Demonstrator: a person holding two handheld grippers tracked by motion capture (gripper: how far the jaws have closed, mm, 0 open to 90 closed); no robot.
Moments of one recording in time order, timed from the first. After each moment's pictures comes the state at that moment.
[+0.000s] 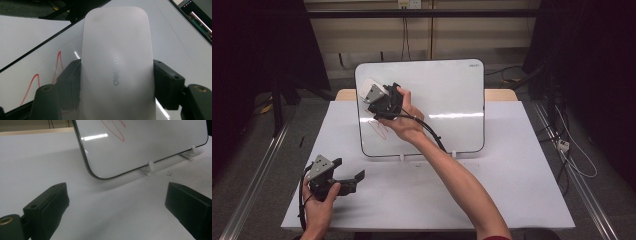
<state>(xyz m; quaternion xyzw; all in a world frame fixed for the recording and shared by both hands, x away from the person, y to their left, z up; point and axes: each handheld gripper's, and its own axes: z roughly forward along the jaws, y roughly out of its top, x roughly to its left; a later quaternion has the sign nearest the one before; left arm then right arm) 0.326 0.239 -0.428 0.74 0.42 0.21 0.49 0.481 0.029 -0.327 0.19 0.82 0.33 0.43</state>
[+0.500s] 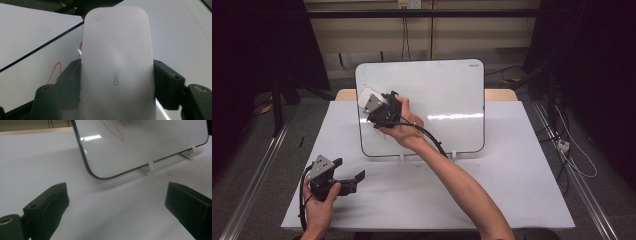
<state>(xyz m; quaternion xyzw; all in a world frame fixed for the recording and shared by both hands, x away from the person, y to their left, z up) 0.326 0.238 -0.427 0.74 0.42 0.21 0.49 0.467 0.033 -0.343 0.17 0.83 0.32 0.42</state>
